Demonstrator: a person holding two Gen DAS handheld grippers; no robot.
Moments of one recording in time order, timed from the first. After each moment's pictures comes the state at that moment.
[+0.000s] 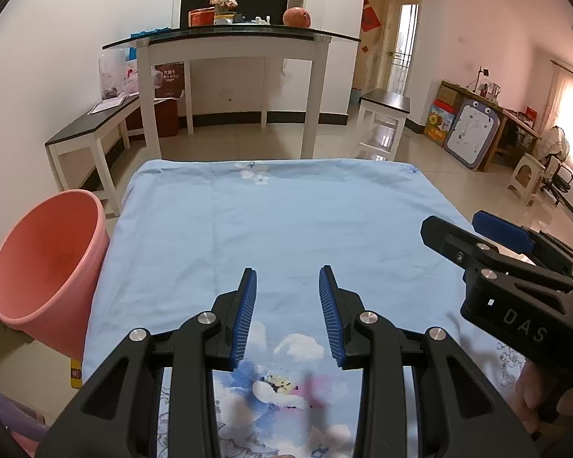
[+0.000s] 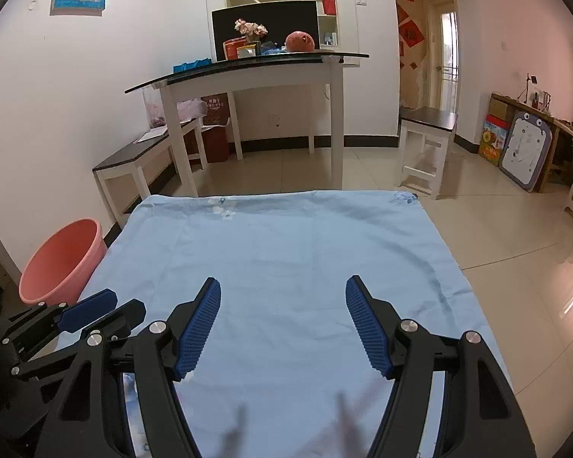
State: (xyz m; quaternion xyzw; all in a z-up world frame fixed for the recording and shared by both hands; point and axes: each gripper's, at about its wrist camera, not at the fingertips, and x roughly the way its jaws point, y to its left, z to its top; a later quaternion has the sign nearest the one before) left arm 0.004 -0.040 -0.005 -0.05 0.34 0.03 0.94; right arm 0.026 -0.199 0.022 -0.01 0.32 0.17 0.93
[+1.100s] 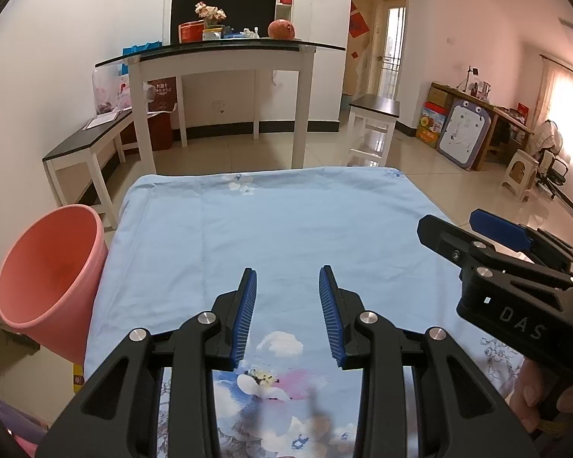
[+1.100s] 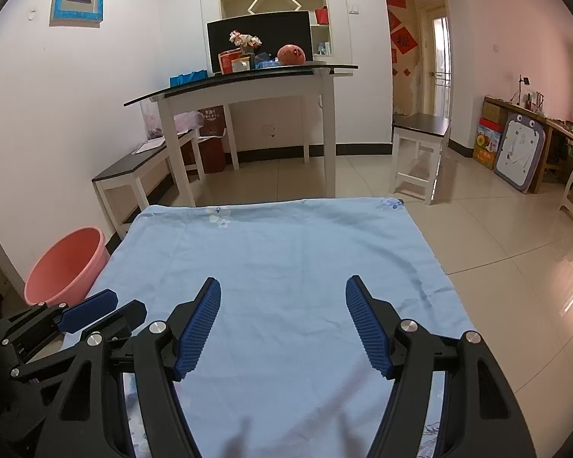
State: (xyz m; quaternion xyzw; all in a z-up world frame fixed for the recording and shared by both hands) left arm -0.008 -0.058 0.008 -0.03 0.33 0.02 0.94; right arm 0.003 -0.220 0.033 0.01 0.30 0.16 0.94
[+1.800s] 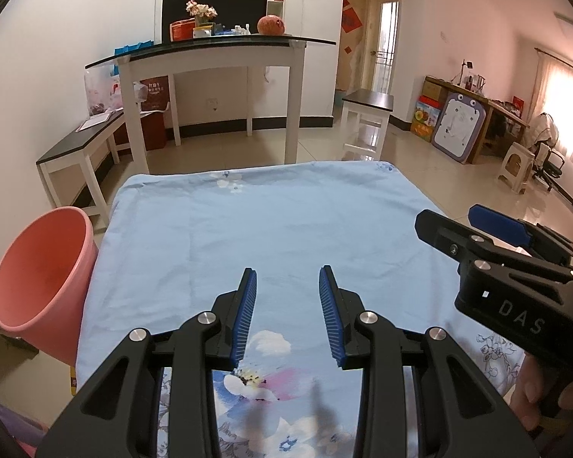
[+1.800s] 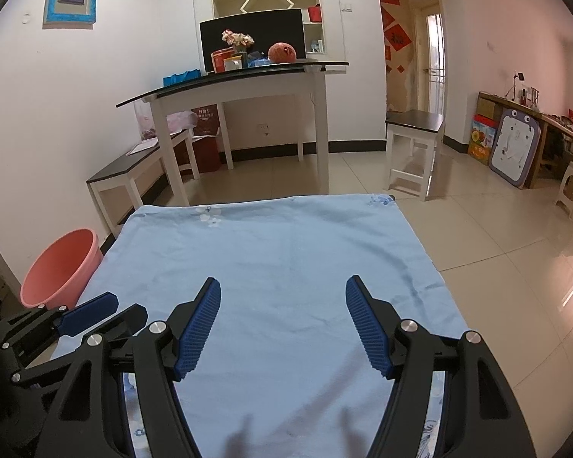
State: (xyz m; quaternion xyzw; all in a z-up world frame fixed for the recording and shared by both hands) left arm -0.001 -0.062 0.002 -0.02 0.34 0.01 0.94; right arm 0.007 -0.224 0.034 0.01 0.31 0.15 0.94
